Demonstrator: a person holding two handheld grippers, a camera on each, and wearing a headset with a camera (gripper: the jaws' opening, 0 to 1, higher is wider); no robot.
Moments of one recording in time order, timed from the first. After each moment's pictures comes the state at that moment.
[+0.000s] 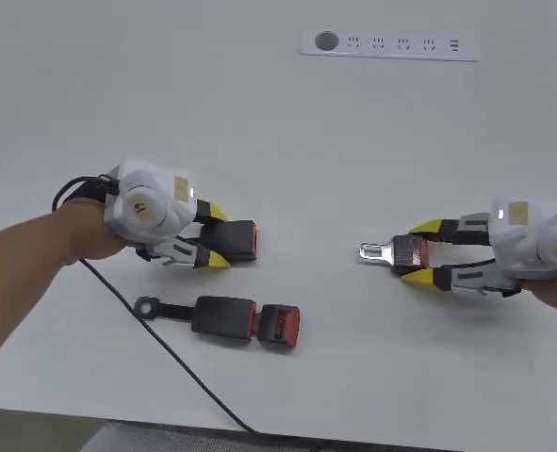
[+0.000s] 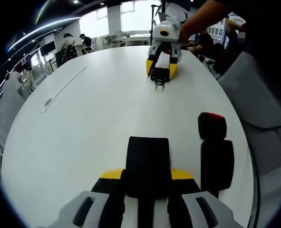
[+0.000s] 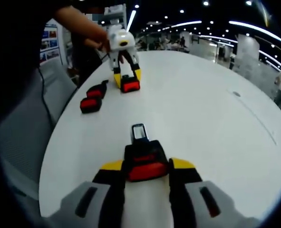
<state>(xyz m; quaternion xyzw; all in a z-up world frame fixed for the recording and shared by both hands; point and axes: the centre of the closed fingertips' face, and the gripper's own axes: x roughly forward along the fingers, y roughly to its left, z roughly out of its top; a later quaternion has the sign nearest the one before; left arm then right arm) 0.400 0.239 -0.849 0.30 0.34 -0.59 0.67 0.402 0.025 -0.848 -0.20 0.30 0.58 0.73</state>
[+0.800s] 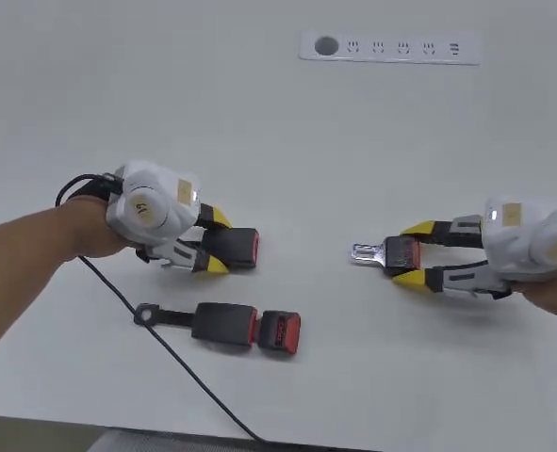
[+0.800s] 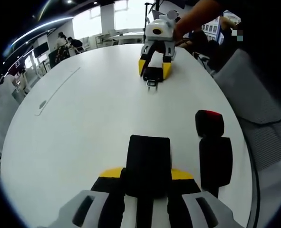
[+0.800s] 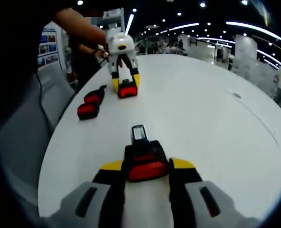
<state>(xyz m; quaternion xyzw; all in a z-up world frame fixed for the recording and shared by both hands) 0.401 0.236 -0.848 0.30 0.35 -0.61 0.65 0.403 0.040 -0.845 -0.18 0.28 0.58 0.74</state>
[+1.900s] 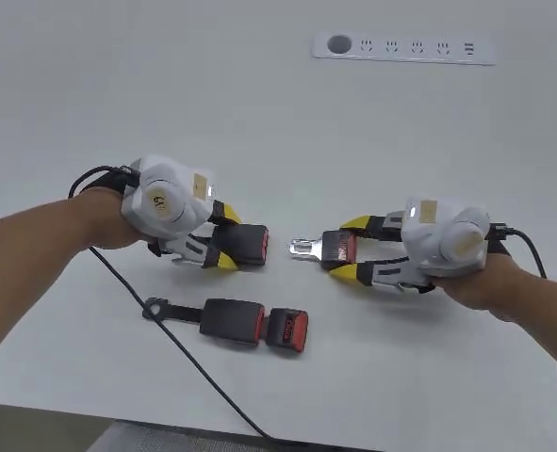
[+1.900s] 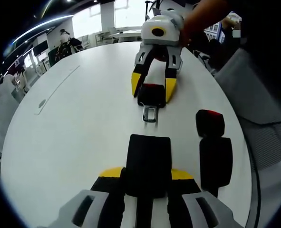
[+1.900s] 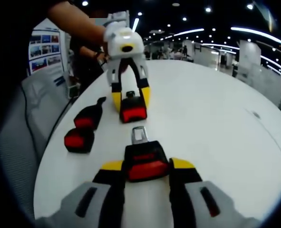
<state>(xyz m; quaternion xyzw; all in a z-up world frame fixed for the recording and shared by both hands) 0.401 0.237 -0.848 0.31 0.35 -0.60 0.64 0.405 0.131 -0.849 -0.18 0.25 0.60 0.74</state>
